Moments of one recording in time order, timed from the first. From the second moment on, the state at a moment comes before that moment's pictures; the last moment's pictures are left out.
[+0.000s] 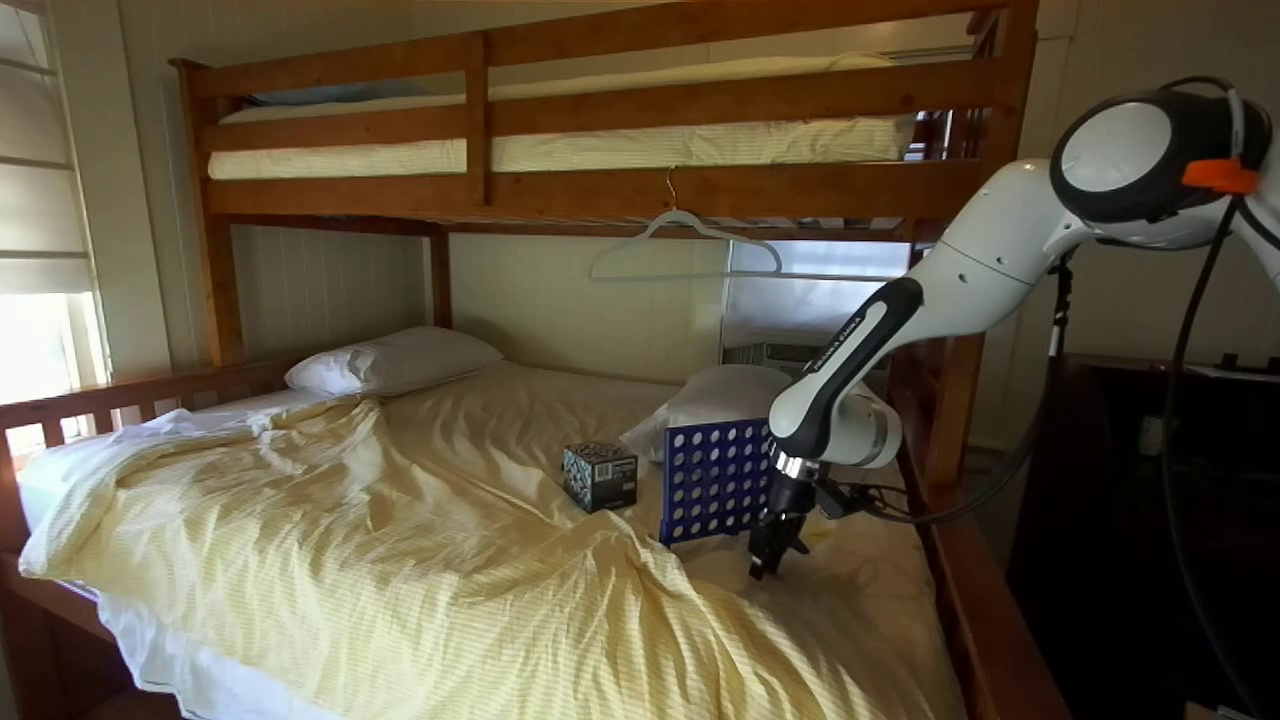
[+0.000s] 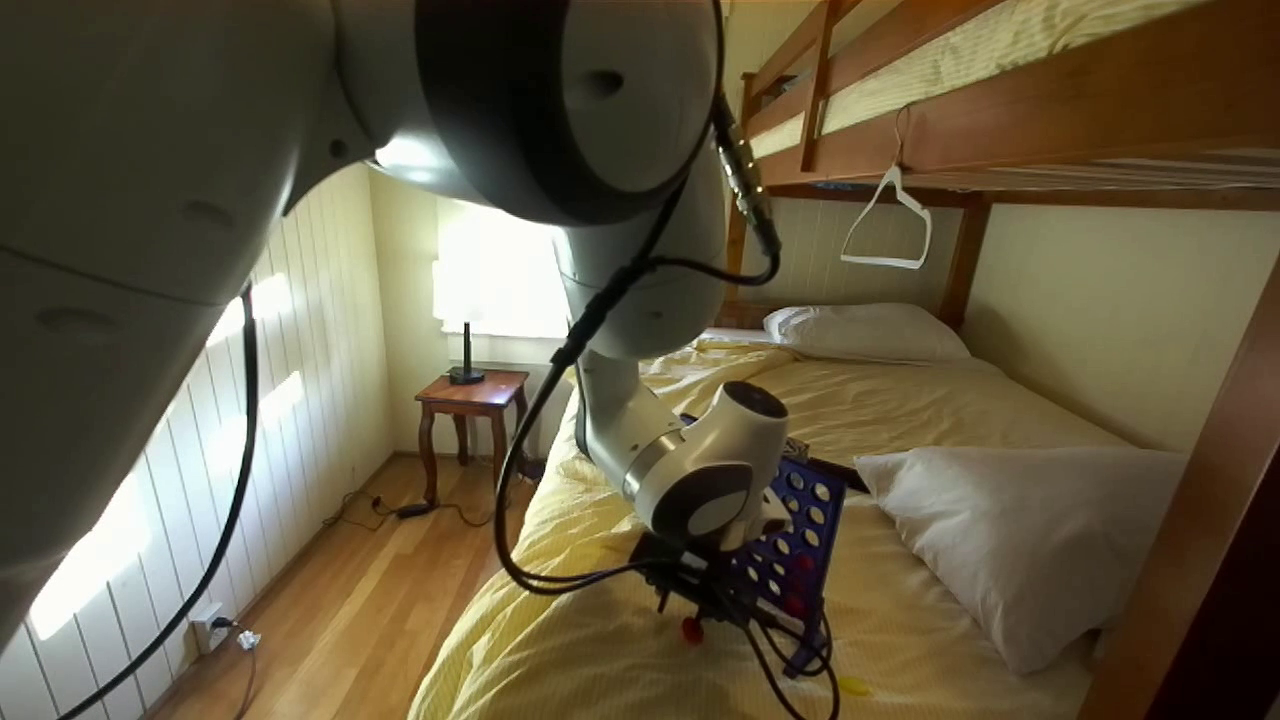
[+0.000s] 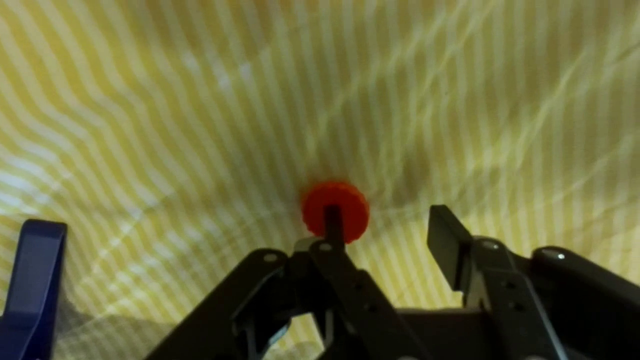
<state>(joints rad) -0.48 0.56 0.26 -2.14 0.21 2.76 -0.49</state>
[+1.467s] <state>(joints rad) -0.43 0.54 0.23 -2.14 0.21 2.80 -0.48</state>
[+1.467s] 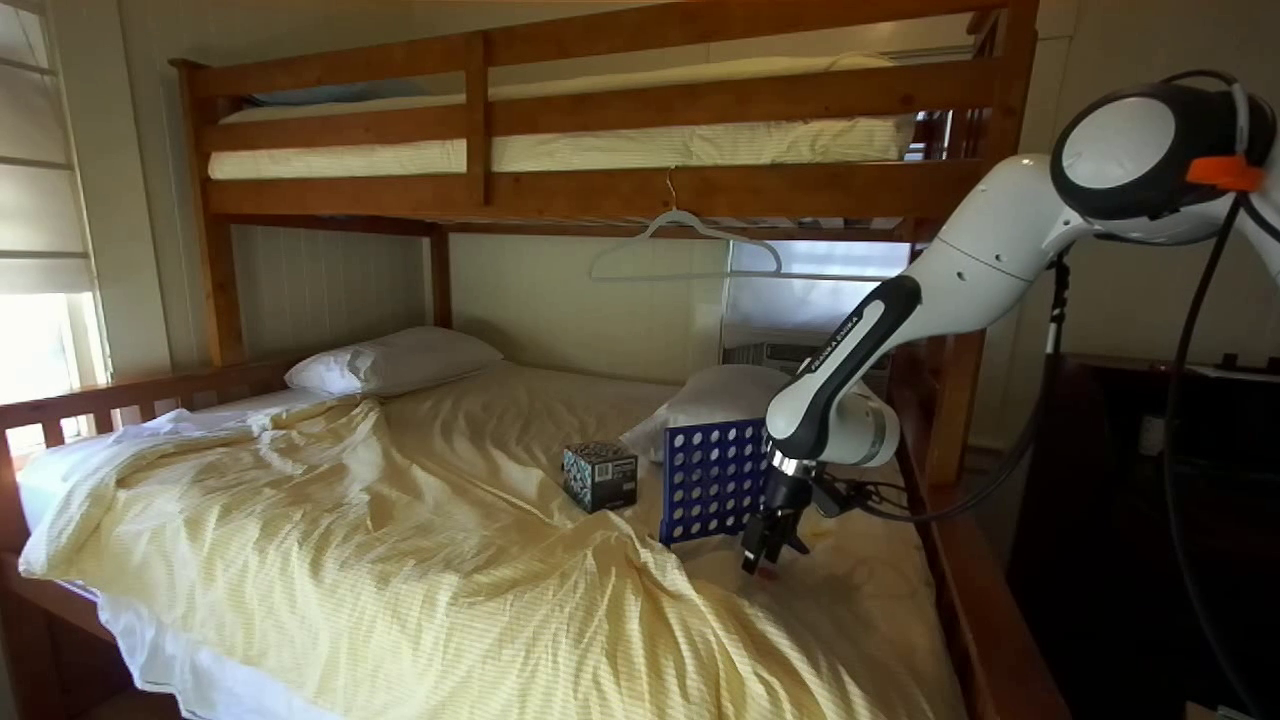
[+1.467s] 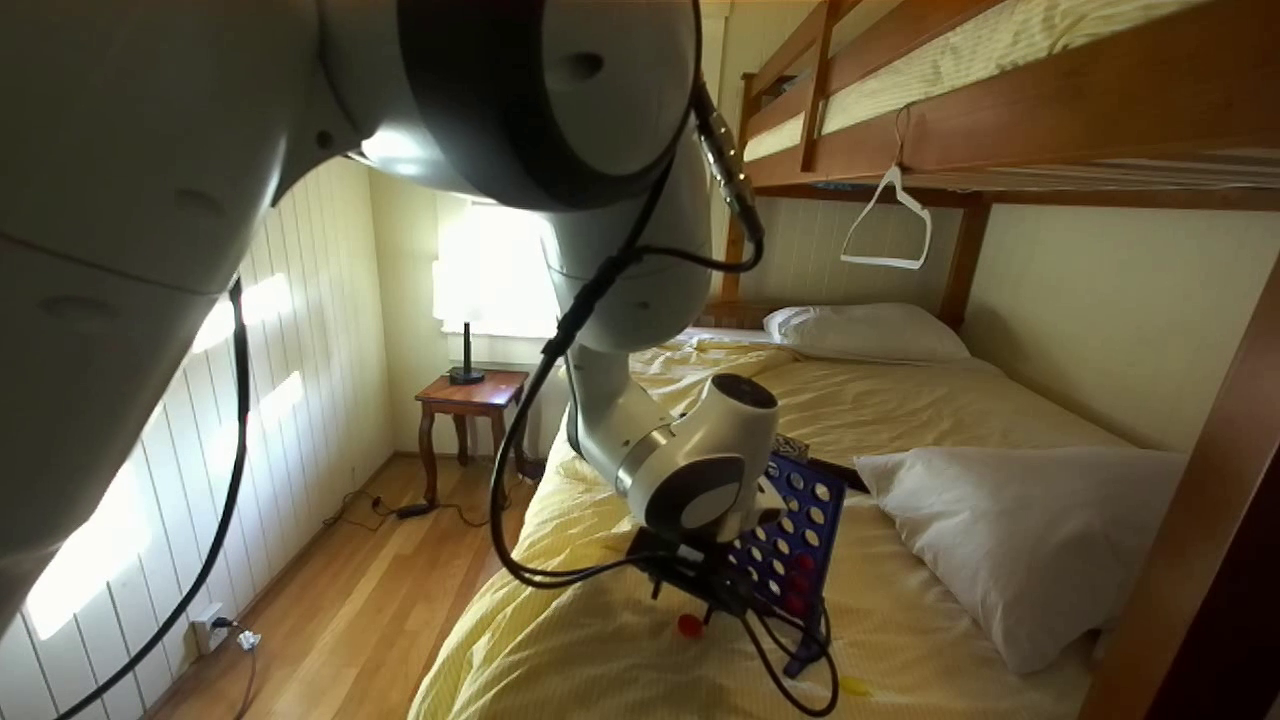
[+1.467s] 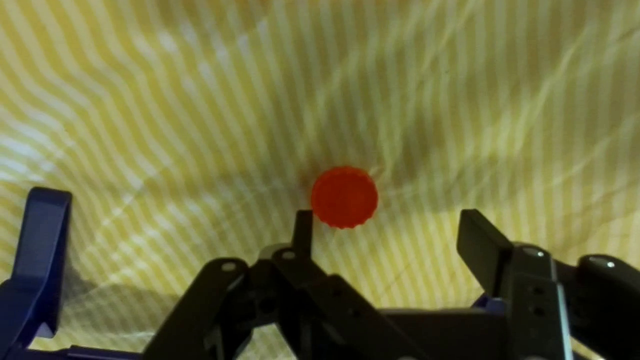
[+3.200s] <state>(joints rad) -0.39 0.59 0.18 -2.10 0.20 2.80 -0.47</state>
